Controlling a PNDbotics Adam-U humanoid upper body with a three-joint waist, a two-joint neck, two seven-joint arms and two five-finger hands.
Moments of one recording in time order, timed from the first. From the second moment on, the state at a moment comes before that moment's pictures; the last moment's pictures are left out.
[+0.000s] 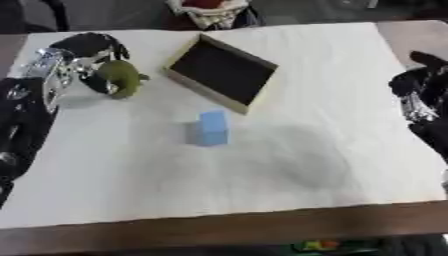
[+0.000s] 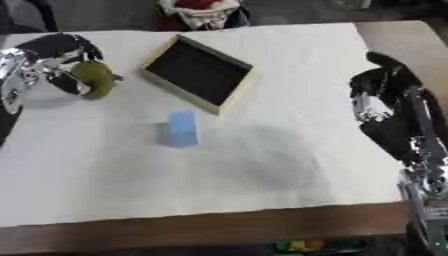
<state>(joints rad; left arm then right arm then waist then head) -0.90 0.53 -0.12 -0.82 -1.14 -0.29 -0.33 -0.27 -0.24 0.03 -1.76 0.14 -0.15 0.04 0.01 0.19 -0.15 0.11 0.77</state>
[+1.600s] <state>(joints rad) -1.00 0.38 -0.15 -0.87 -1.04 -0.23 -0.08 -0.28 -0.23 0.04 -1.76 0.13 -0.15 0.06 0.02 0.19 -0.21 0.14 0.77</state>
